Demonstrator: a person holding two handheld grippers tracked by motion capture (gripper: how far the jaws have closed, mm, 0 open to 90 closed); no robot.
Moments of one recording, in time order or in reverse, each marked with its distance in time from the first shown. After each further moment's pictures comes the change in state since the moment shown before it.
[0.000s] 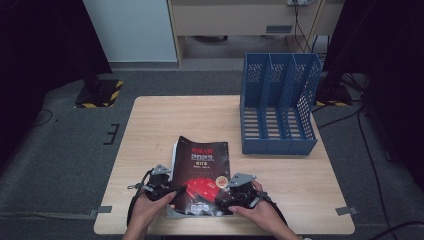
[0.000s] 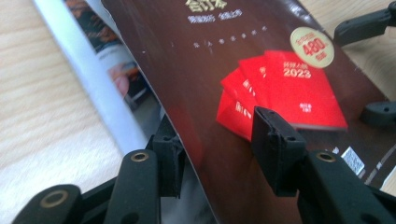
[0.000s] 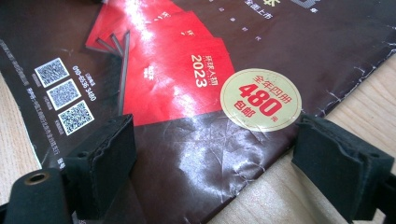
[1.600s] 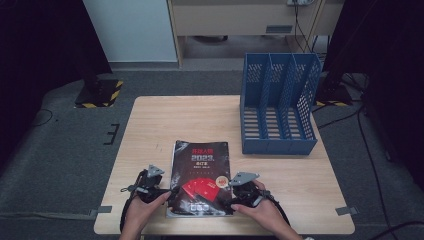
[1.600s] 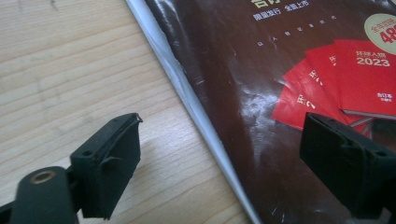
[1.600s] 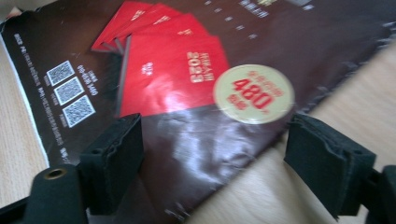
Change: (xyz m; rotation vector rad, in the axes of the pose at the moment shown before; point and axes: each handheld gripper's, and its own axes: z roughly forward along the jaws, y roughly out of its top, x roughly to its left) left arm 0.011 -0.009 -0.011 0.003 0.199 0.029; right arm -0.006 -0.001 -0.006 0.007 0.028 0.018
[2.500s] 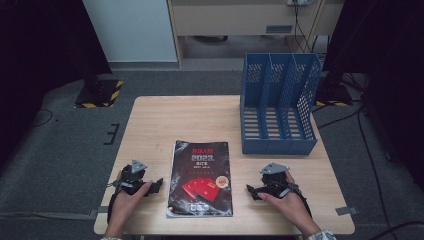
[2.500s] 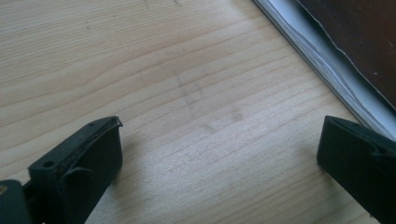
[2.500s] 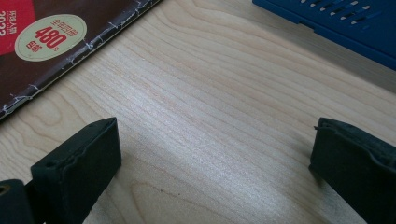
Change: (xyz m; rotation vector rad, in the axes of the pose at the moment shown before) left arm 0.068 -0.015 0.009 -0.050 0.124 0.030; right arm -0.071 -0.034 -0.041 0.029 -0.261 0.128
